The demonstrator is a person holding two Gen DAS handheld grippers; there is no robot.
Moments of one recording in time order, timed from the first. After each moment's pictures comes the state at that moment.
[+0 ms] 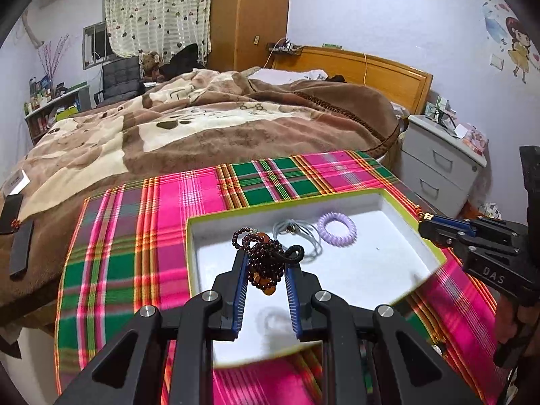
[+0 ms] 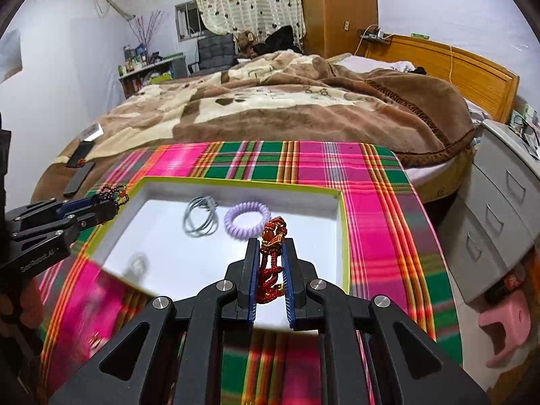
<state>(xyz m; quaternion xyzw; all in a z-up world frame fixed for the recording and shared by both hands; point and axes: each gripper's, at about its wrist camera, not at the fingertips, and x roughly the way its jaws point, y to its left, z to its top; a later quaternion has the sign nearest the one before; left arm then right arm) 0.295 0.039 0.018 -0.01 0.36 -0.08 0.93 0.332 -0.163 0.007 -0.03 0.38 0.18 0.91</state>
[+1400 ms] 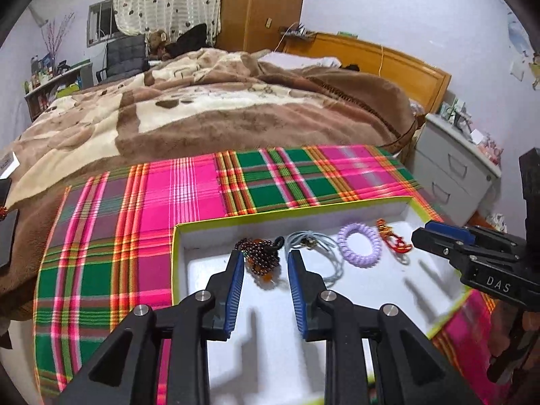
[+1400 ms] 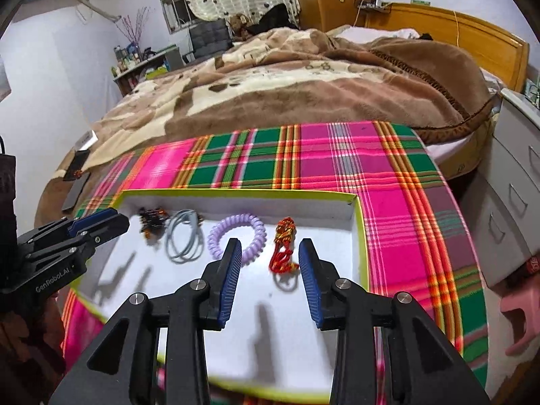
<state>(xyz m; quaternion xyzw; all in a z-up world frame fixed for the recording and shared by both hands) 0.336 0.040 -0.001 -0.04 0.38 -0.07 0.92 0.378 -0.167 -0.009 0.02 0.42 0.20 0.89</state>
